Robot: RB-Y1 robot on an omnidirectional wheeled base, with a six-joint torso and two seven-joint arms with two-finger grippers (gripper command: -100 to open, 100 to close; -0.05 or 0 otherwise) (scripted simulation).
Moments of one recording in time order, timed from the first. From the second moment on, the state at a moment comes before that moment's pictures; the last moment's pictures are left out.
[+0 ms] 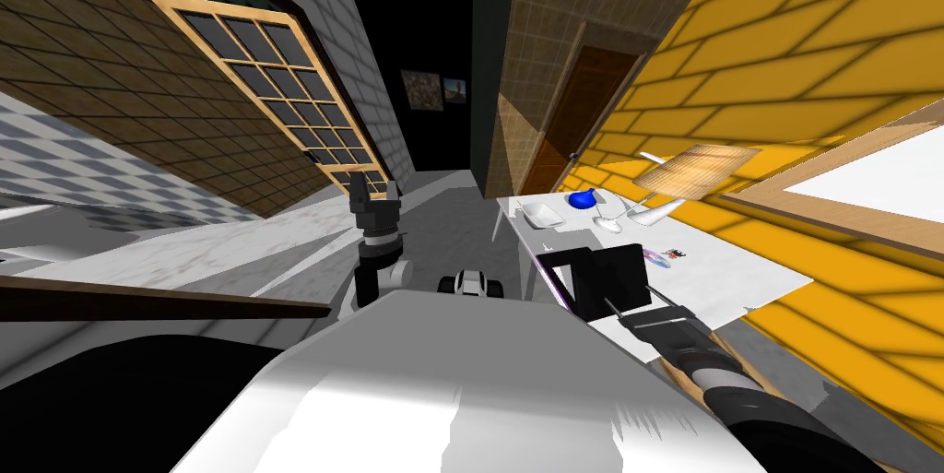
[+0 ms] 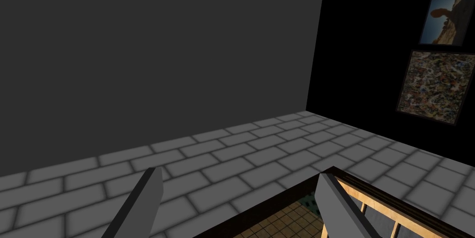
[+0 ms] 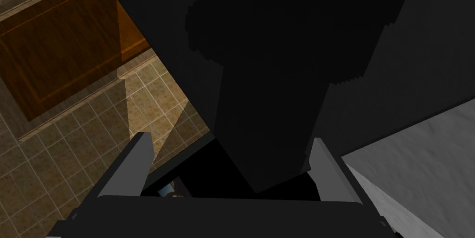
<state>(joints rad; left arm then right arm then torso) 0.46 0.01 0.00 -2.37 -0.03 -0.59 -0.03 1.50 -0.58 -0.52 -2.44 1.00 -0.03 0.63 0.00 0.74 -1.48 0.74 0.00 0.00</state>
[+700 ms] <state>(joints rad) 0.46 0.01 0.00 -2.37 -0.03 -0.59 -0.03 1.56 -0.60 -0.61 -2.44 0.91 -0.06 0.52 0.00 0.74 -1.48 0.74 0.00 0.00</state>
